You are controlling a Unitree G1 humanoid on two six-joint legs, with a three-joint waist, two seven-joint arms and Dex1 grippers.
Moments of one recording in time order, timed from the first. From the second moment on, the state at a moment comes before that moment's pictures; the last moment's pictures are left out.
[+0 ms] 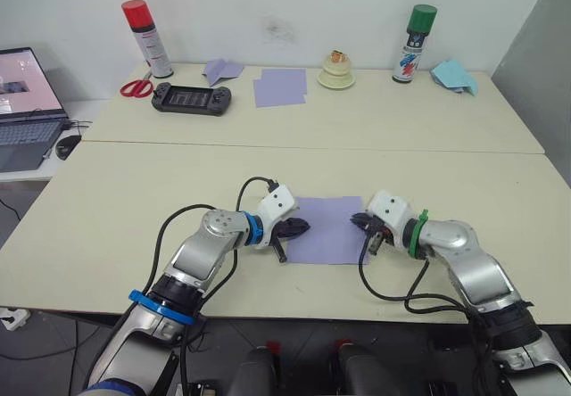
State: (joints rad) left arm -0.51 0.44 -0.33 0.10 -0.15 0.50 -0.84; right arm -0.34 -0.50 0.16 -0.20 0.03 0.55 0.75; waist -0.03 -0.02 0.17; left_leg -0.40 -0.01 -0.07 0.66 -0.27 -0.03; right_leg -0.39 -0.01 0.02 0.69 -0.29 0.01
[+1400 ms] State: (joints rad) left arm -0.51 0.43 -0.33 0.11 -0.08 0.45 -0.86; right arm -0.49 -0.29 0.01 -0.02 0.23 0.86 0.48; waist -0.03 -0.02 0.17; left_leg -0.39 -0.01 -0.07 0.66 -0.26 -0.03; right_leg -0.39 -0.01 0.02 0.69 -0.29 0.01
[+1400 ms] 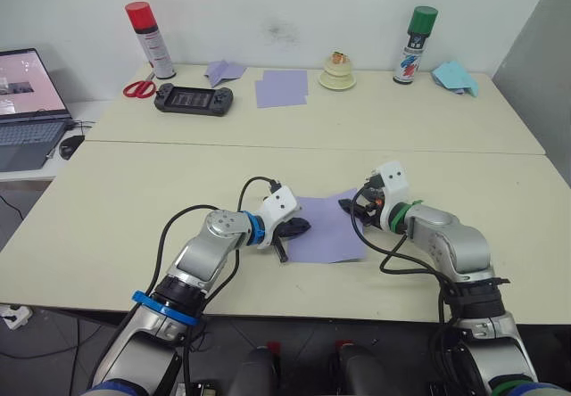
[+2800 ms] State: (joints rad) left arm -0.52 0.43 -0.33 0.15 -0.07 0.42 -0.86; right arm -0.41 -0.45 0.31 -0.02 -0.10 0.25 0.60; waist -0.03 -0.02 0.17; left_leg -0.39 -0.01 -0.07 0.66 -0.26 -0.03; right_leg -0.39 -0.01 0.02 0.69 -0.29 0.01
